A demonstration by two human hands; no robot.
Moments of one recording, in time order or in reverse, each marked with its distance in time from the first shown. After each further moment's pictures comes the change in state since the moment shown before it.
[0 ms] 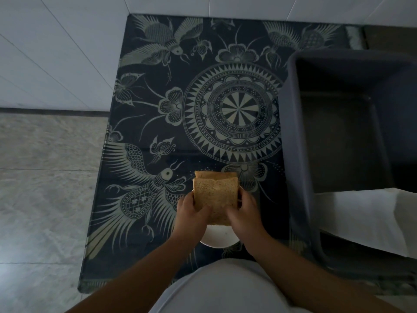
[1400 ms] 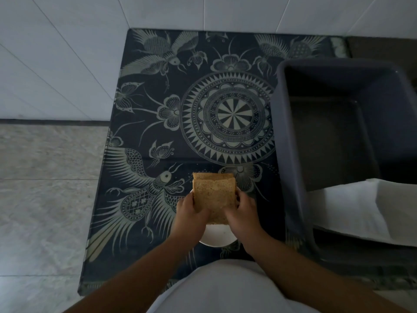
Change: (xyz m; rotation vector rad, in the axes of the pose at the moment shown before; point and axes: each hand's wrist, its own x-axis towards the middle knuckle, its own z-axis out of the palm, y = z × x) left_hand -0.008 0.003 -0.003 0.027 -0.059 0.044; right_hand -0.009 0.000 -0.004 -0.045 0.023 0.022
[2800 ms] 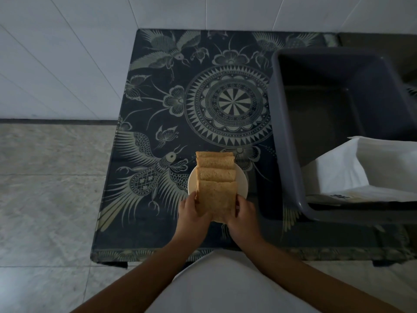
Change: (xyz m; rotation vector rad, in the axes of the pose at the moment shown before) left_hand -0.060 -0.054 0.011 0.017 0.016 0.099; right_hand -0.052 0.072 0.017 0.015 0.053 -0.166
